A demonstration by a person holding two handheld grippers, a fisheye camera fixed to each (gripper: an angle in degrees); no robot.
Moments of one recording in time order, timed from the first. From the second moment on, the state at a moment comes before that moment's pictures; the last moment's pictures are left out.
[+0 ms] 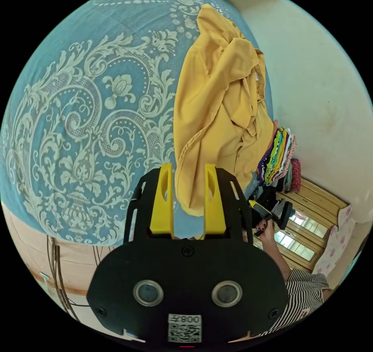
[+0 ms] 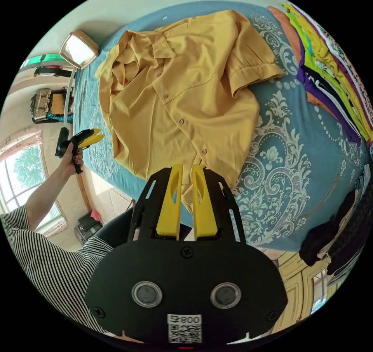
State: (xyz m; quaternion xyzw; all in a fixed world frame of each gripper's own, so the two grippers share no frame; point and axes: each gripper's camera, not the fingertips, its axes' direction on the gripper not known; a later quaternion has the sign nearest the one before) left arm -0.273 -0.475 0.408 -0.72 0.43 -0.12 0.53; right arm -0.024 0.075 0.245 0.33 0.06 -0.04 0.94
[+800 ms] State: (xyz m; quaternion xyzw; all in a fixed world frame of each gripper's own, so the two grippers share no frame) left arm -0.197 -0.389 0.318 -0.71 0.45 -0.08 0.53; right arm -0.299 -0.081 0.389 0.19 0.25 -0.22 0.92
